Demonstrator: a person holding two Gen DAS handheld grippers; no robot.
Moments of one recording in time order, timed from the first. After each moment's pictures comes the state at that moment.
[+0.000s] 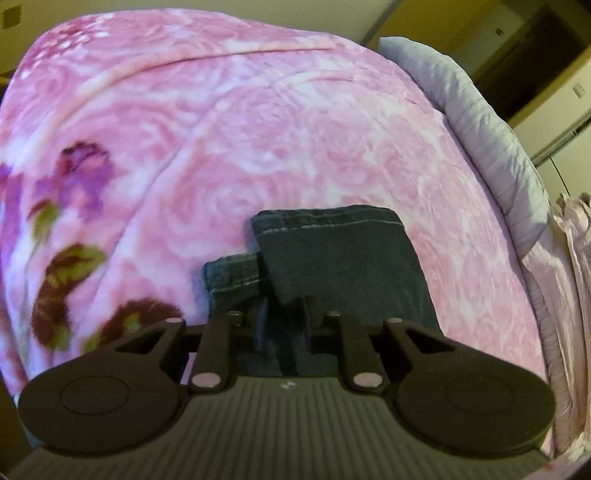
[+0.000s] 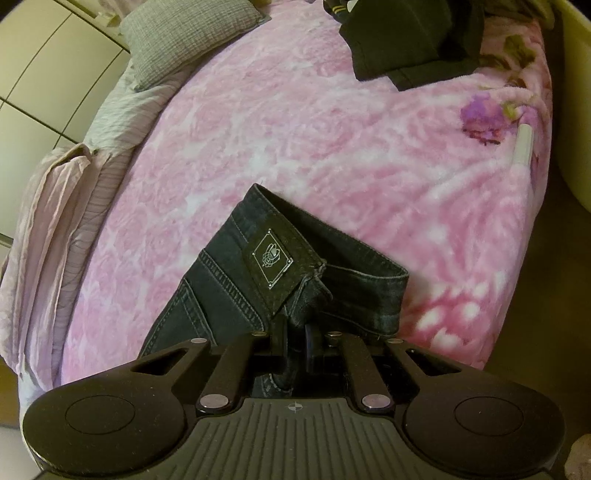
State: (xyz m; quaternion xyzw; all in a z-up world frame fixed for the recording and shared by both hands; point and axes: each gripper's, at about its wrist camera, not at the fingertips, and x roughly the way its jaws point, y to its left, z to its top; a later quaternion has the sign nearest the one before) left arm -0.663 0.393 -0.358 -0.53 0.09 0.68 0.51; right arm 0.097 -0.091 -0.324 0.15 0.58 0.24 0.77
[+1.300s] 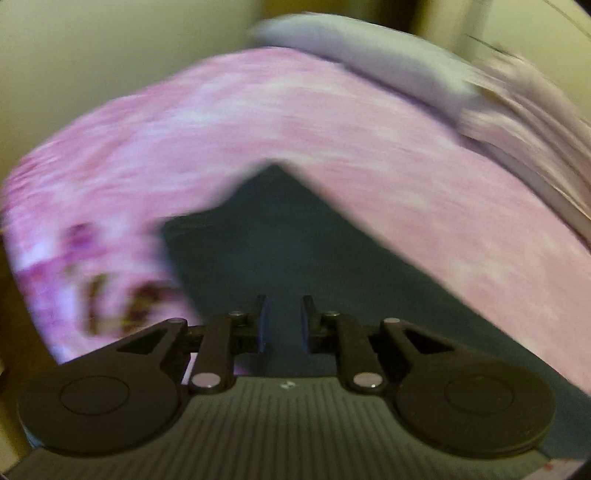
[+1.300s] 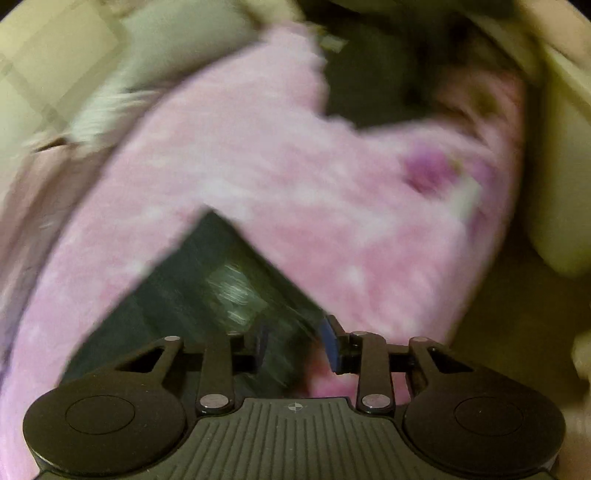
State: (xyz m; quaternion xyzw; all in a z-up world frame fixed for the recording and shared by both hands) left arm -0.544 0.332 -0.291 -0.37 0.27 0.62 0.63; right arm 0.114 -0.117 -0.307 0.07 0.52 0.27 0.81
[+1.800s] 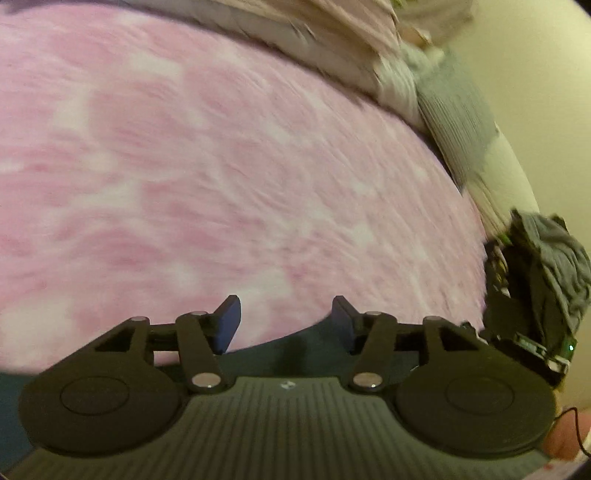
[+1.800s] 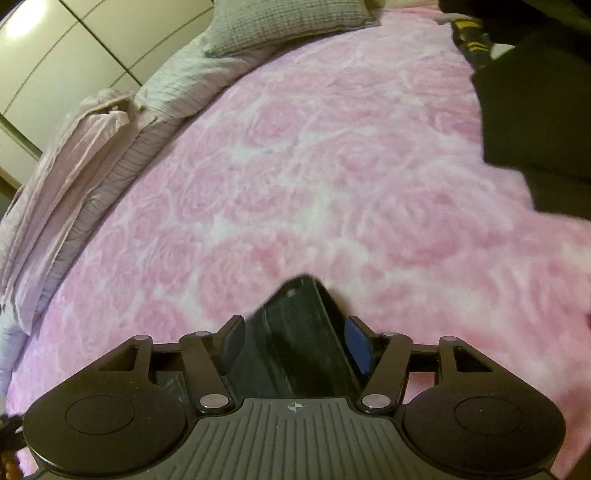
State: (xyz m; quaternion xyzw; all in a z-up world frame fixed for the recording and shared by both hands) left arm -0.156 0.367 -0.359 -0.43 0.36 0.17 0.81; right arm 0.206 -0.020 -0.358 0.05 0.52 0.38 0.76
